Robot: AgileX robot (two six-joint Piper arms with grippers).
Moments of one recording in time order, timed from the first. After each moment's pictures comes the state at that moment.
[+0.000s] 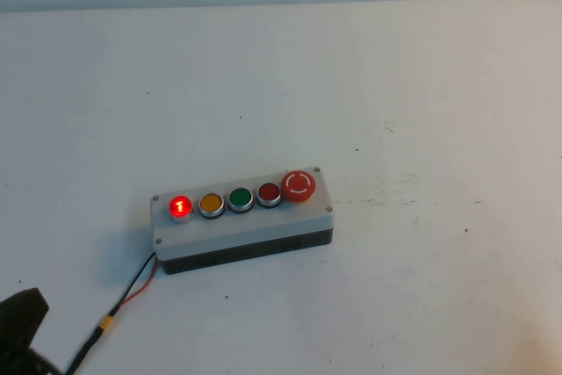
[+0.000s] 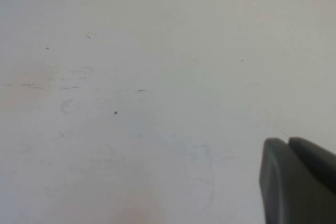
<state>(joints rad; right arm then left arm) -0.01 -0.01 0.03 0.25 0.34 -0.21 -0.17 0.27 -0.26 -0.37 0.45 -0.05</state>
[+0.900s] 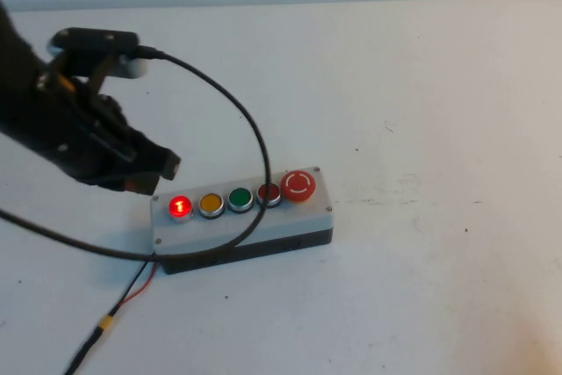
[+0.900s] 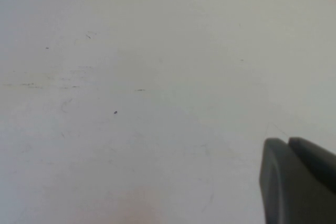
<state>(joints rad) -0.01 -0.01 0.03 0.25 0.34 -0.21 -0.30 1.44 -1.22 -0.20 1.05 0.25</state>
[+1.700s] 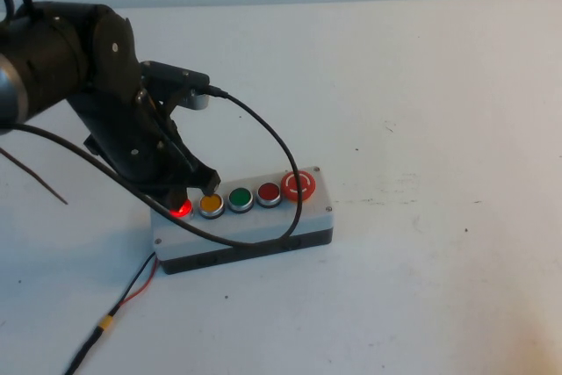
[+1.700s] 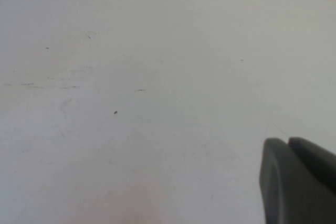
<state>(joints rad) -0.01 -0.01 0.03 0.25 0.34 -0.21 -0.38 1.75 -1.37 -0.07 1.08 0.22</state>
